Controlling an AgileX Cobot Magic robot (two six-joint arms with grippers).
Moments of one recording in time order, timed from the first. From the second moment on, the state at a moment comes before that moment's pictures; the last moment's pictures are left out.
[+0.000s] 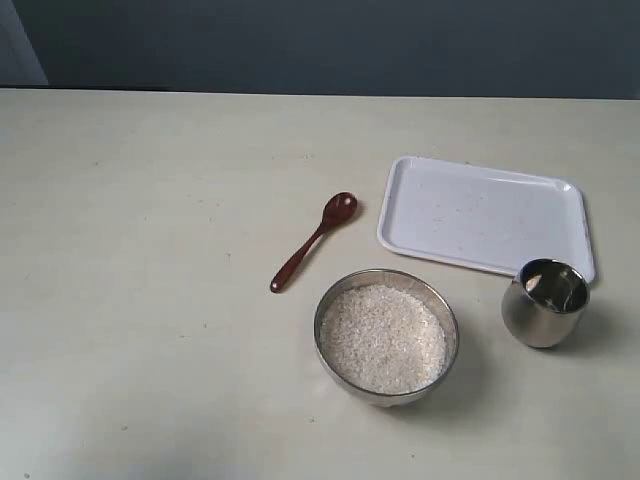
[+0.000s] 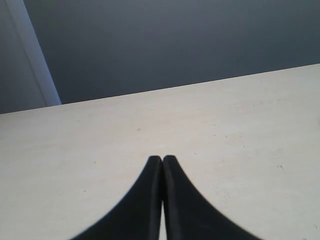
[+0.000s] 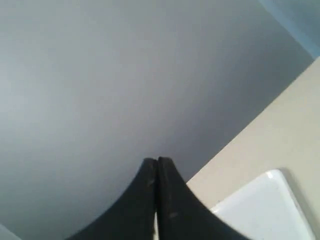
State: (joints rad) left arm -0.24 0.01 0.00 0.03 0.21 0.07; right arm 0.01 0.00 -0.05 0.49 0.05 0.34
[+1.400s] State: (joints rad) left arm -0.24 0.01 0.00 0.03 0.21 0.07; right arm 0.76 1.86 -1.64 0.01 0.56 0.36
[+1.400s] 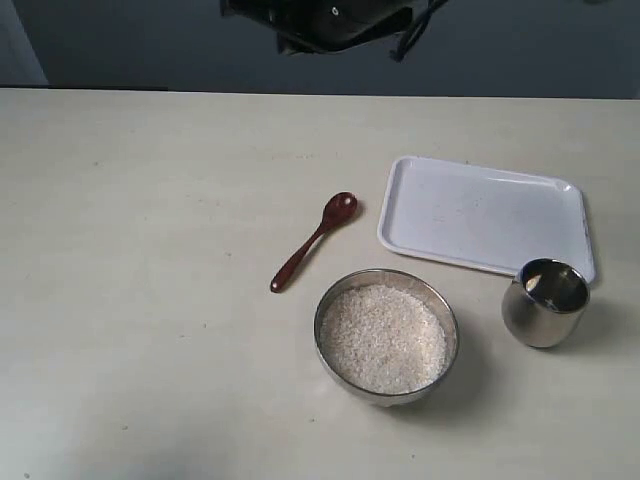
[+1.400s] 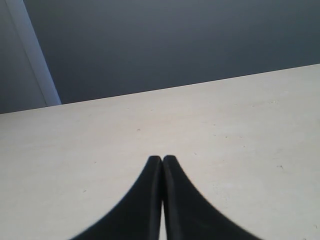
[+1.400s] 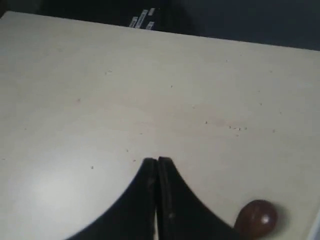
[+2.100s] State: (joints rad) left arm -0.24 0.01 0.00 0.03 0.21 0.07; right arm 0.75 2.09 -1.64 0.35 0.92 0.53
